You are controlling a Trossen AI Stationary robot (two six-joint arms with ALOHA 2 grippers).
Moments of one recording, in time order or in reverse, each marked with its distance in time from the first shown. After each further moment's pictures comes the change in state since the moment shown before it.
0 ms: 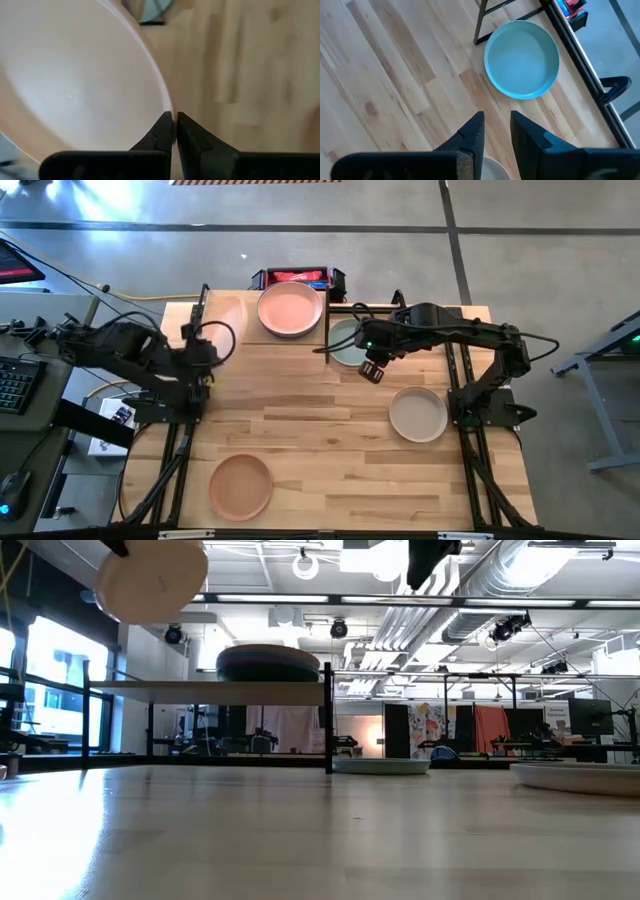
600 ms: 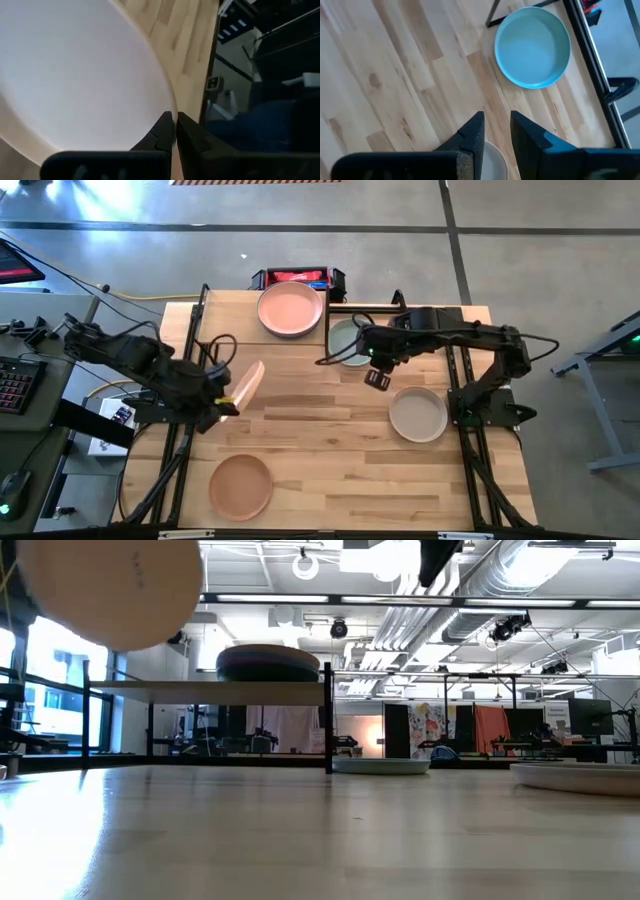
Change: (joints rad) left arm -0.109 0.000 -0.127 0.434 0.468 -0.560; right arm 0.033 0.000 0.000 -0.059 -0.044 -0.061
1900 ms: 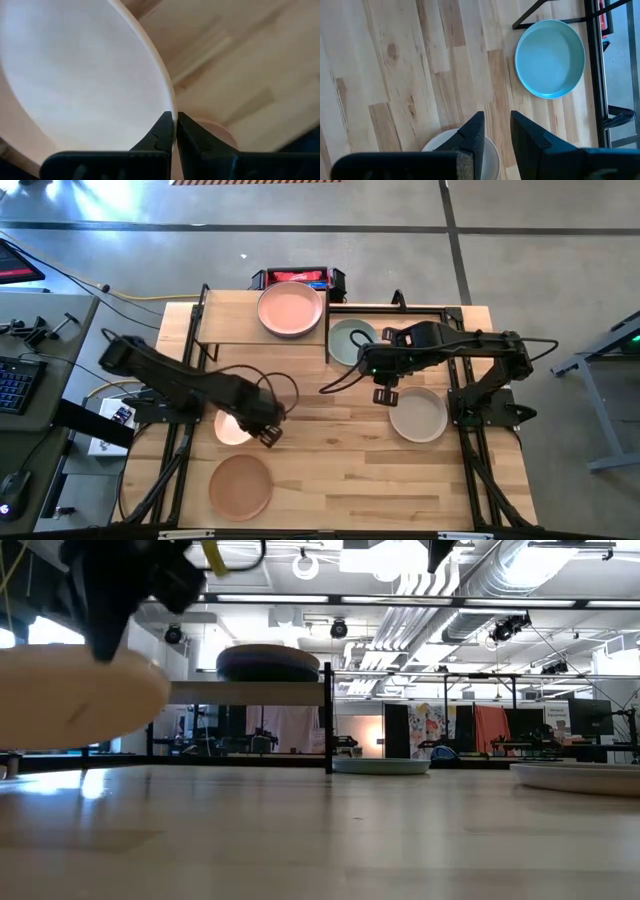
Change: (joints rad) left arm 0.102 0.543 -0.084 0.000 0.142 -0.395; right arm 0.114 0.000 0.000 -0.012 0.000 -0.137
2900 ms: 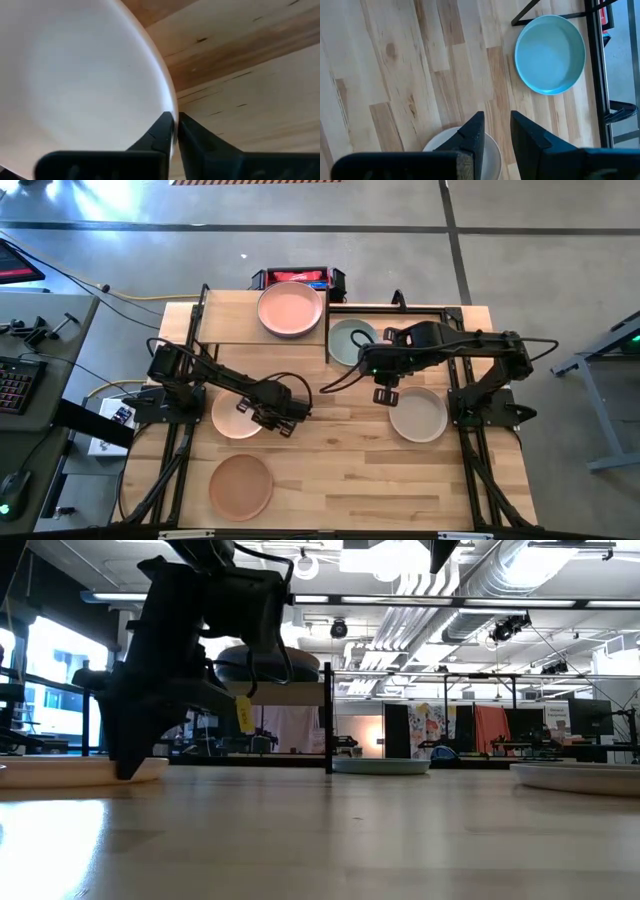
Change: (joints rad) left arm 0.146 0.378 0.000 0.030 -0.014 -0.035; right arm 0.000 -0.001 0.000 -0.012 0.000 0.027
